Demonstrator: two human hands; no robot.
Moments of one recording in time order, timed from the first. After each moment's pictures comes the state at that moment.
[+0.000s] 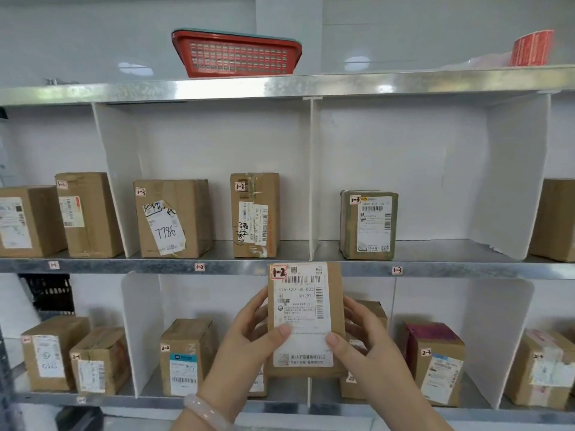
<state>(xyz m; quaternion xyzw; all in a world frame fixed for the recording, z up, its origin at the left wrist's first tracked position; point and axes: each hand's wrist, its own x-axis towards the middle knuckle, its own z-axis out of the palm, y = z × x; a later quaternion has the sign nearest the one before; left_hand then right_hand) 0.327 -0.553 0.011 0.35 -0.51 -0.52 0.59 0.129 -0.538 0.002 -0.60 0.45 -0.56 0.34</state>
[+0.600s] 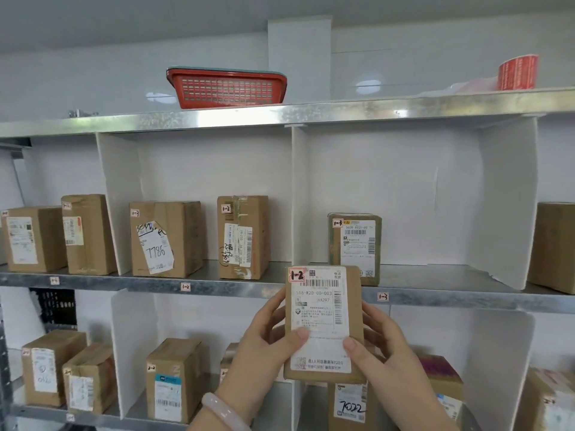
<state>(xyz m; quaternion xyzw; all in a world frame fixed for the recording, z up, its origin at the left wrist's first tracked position) 0.244 -0.563 0.038 0.34 -0.55 -0.48 0.60 0.048 -0.560 0.020 -0.60 0.38 -0.61 0.35</state>
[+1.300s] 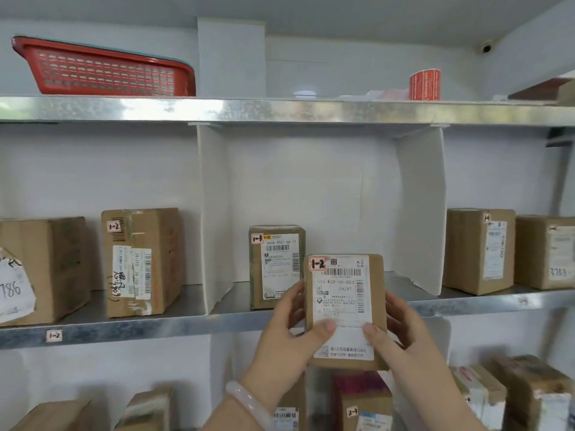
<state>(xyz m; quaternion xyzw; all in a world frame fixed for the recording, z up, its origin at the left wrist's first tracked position) 0.096 -0.663 0.051 0.28 -0.64 -0.46 0.55 -0.079 -0.602 0.044 -0.54 0.42 -0.68 0.26</state>
